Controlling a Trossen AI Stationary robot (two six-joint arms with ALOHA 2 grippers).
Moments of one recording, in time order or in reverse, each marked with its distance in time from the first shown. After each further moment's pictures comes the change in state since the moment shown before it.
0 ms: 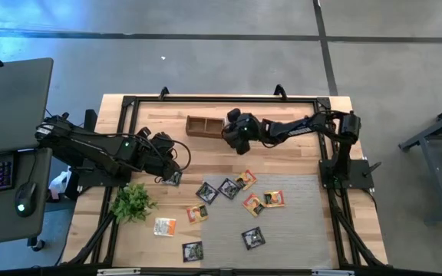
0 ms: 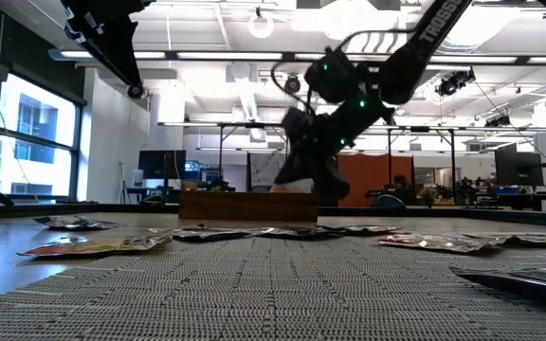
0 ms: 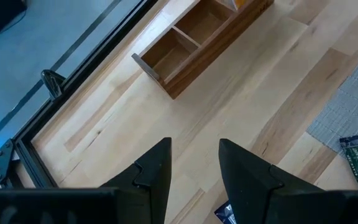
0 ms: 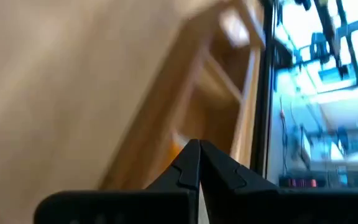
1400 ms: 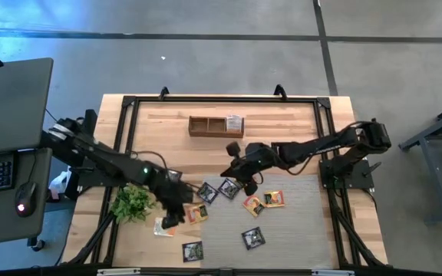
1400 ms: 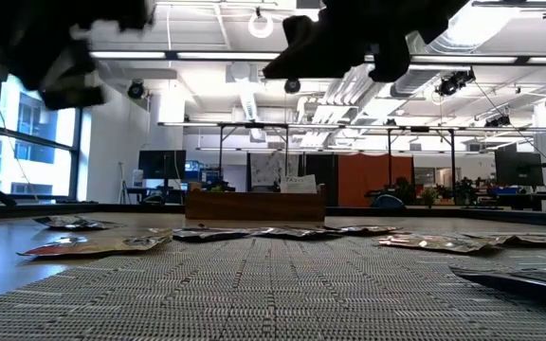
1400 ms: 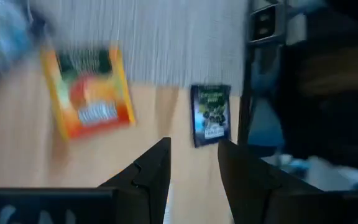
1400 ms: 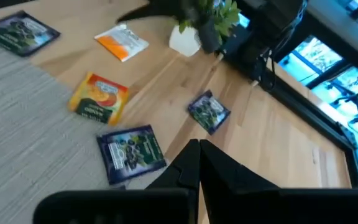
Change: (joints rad) left arm -0.152 0.191 -0.209 0.808 1.009 0.102; right arm 0.408 -0.284 0.000 -0.157 -0.222 0.400
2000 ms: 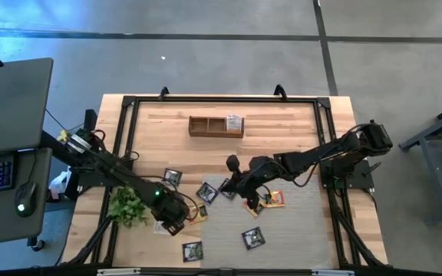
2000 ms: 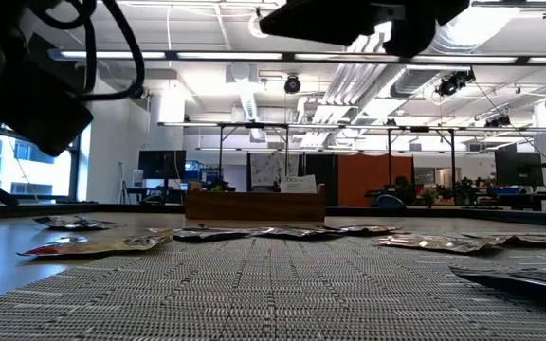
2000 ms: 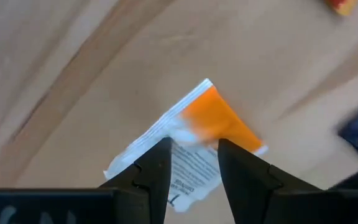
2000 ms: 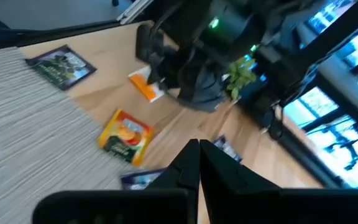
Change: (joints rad) left arm -0.122 0.252 -0.001 -0.198 -0.003 -0.599; right arm 0.118 0.001 0.000 0.088 0.024 -0.074
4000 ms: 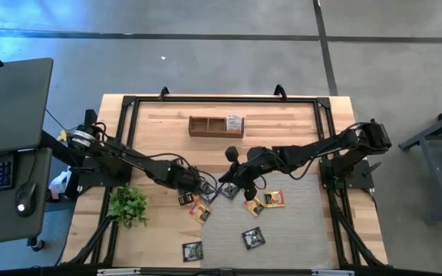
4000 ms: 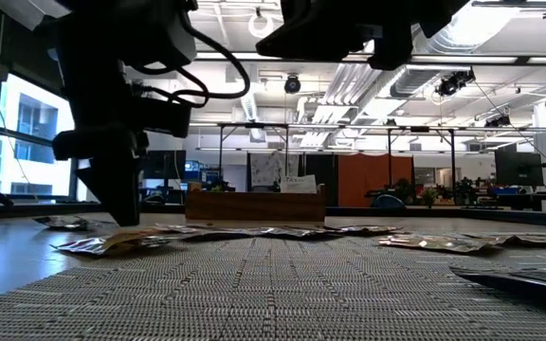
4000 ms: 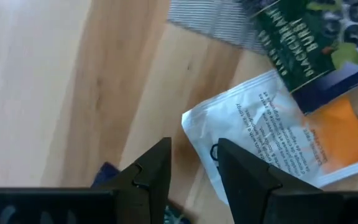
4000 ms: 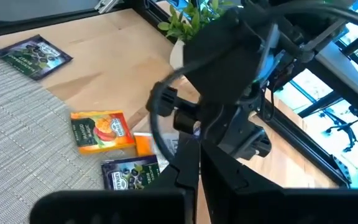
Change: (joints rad) left arm 0.309 -0.001 -0.041 0.041 -0.528 0.802; right arm -0.077 0.003 0.000 -0.012 -0.038 0.033
